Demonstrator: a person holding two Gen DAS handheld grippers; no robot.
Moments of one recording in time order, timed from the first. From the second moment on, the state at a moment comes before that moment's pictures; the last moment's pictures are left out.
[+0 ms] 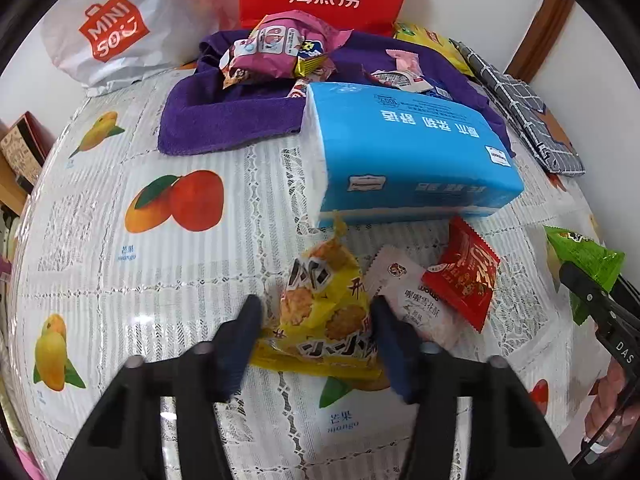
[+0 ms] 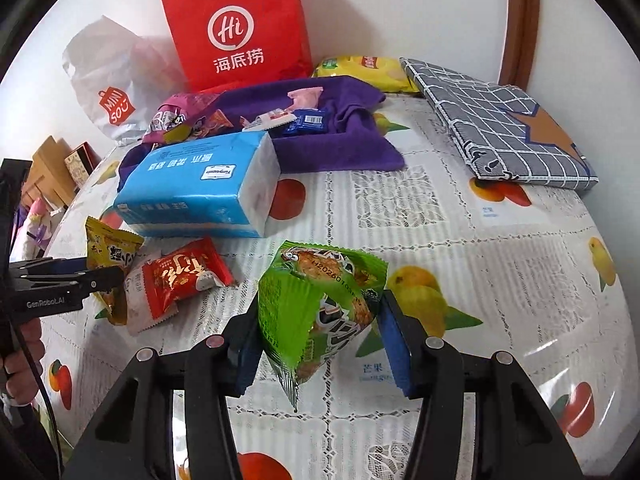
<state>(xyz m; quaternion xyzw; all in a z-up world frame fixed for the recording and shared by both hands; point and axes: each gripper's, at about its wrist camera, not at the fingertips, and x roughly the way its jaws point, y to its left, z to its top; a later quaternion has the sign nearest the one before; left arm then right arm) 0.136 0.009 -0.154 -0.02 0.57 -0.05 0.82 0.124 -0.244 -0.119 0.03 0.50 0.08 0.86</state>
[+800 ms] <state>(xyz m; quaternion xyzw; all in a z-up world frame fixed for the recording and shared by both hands) 0.126 0.011 -0.068 -0.04 0.48 -0.08 0.87 0.125 -0.207 -0.047 0.00 0.42 0.12 0.90</state>
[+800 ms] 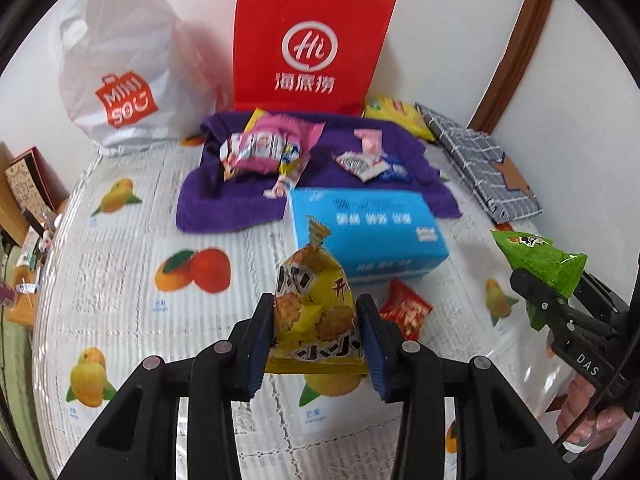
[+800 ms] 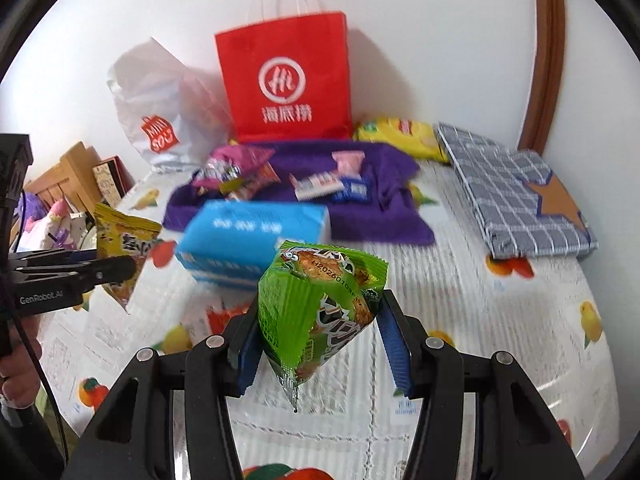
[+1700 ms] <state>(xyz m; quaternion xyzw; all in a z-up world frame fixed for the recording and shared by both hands) 0.244 0.038 -0.002 -0.05 0.43 -0.05 0.90 0.264 -0.184 -0.002 0.01 0.38 0.12 0.92</state>
